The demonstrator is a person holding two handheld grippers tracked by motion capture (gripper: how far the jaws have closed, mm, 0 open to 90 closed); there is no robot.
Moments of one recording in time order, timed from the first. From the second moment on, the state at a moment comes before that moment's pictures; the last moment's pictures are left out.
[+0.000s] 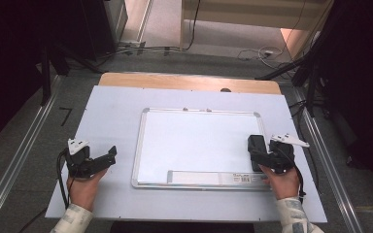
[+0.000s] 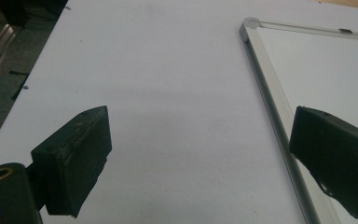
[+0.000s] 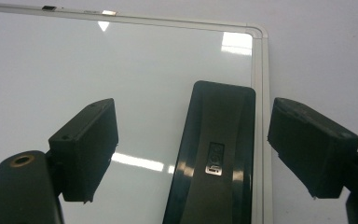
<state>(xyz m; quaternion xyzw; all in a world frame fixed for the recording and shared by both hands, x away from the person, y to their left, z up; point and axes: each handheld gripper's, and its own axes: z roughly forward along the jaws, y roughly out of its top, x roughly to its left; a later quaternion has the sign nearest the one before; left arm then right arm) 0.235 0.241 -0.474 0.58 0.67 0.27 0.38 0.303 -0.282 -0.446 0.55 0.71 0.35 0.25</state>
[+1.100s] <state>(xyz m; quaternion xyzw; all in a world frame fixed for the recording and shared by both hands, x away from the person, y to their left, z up) 0.235 0.247 -0.475 0.57 0.68 0.27 0.38 0.276 -0.340 -0.442 0.57 0.69 0.36 0.26</state>
